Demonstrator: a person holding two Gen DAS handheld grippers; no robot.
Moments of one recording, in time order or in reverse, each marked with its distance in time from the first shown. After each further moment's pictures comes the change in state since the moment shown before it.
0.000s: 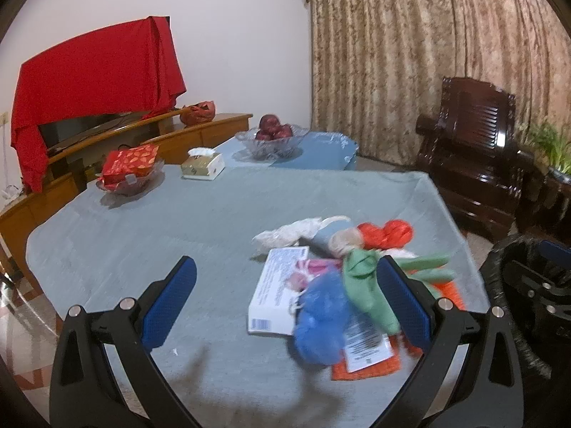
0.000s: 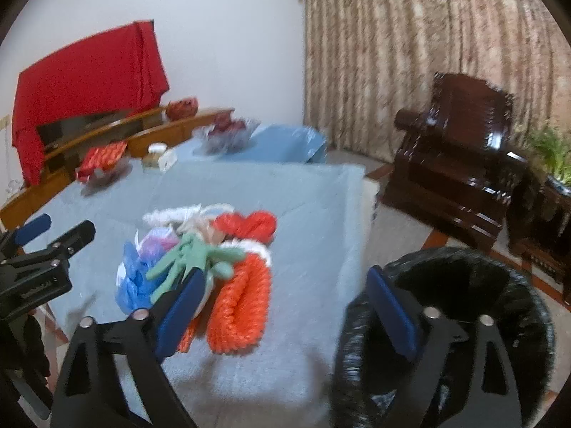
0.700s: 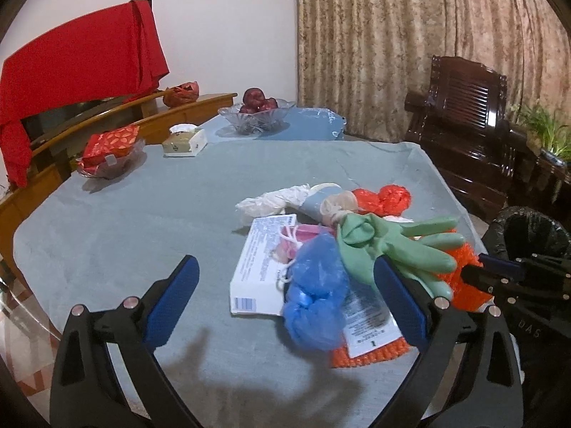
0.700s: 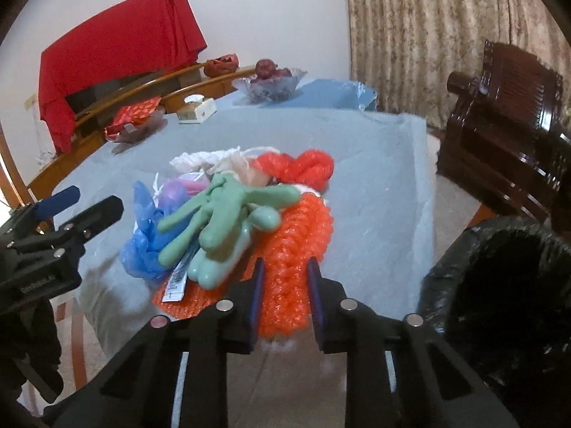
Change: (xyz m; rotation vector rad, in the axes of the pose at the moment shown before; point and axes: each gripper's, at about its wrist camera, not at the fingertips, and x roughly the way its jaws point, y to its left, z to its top) left arm 0.032 0.001 -0.013 -0.002 0.077 -0.082; right arm 0.053 0.014 -0.025 -0.059 0.147 0.166
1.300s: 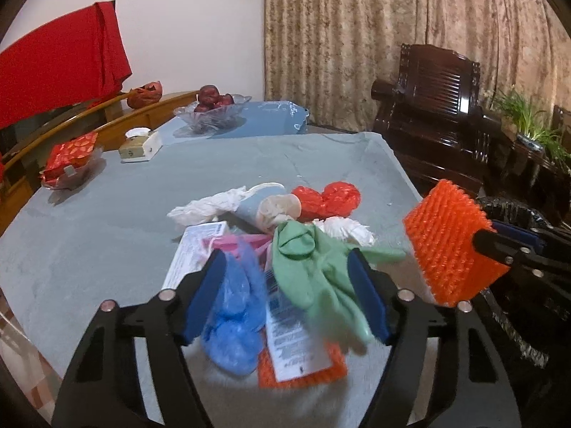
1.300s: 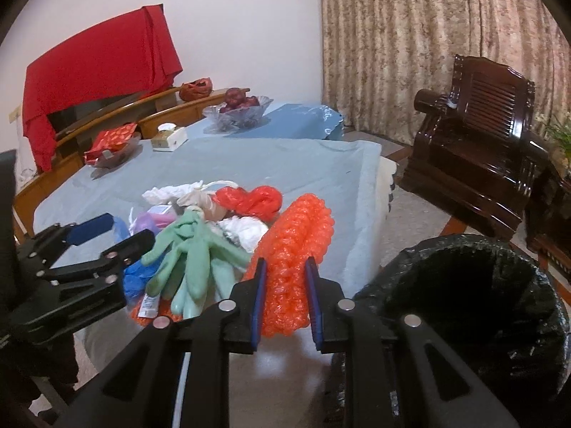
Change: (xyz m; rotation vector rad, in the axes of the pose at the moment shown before) left arm 0.027 -0.059 0.012 0.065 0.036 -0.101; right arm -0.033 -0.037 0.015 0.036 -0.089 -0.099
